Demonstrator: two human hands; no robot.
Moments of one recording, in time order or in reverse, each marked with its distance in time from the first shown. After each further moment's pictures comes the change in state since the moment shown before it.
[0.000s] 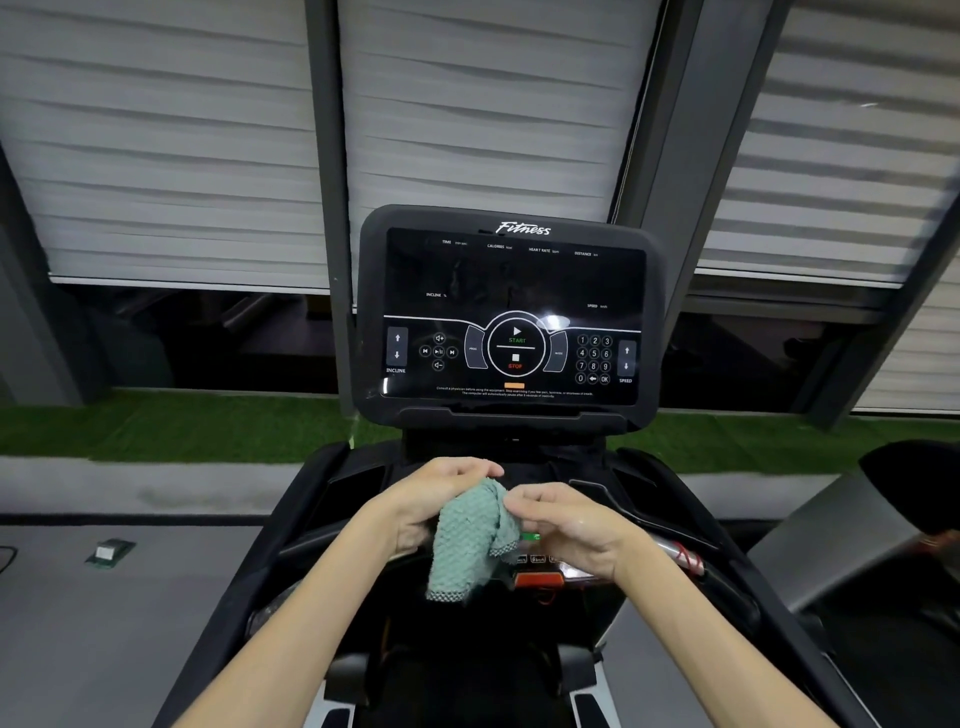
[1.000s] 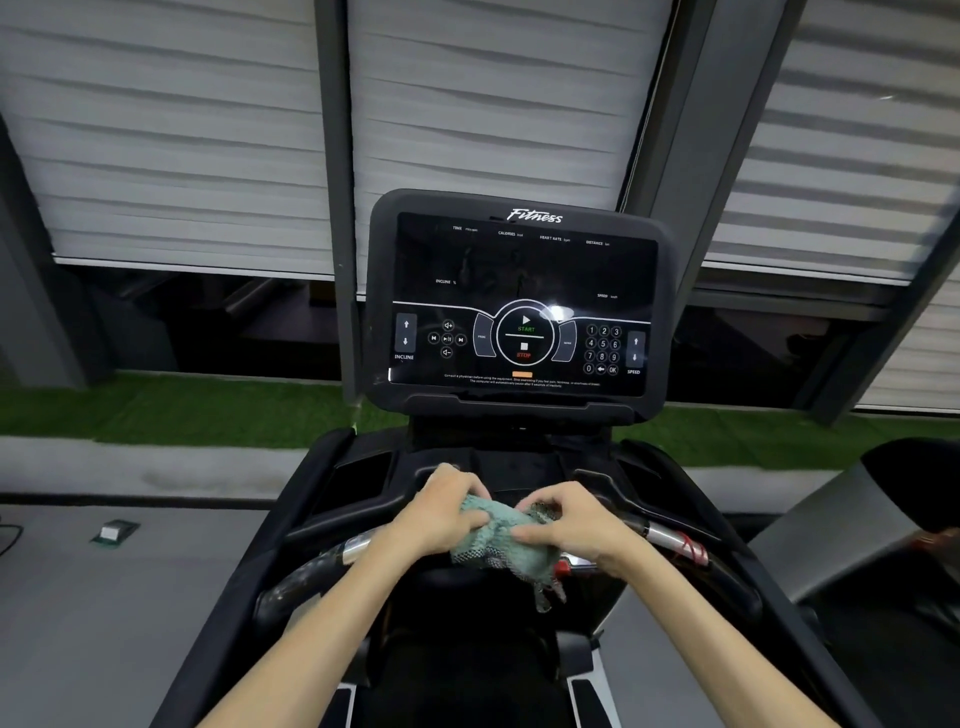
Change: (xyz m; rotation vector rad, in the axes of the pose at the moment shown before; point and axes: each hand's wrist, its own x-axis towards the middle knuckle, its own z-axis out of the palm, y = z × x) left_hand 0.012 -0.042 -0.008 0.911 0.196 0.174; right_hand 0.008 0.020 -0.002 -0.665 0.363 -0.010
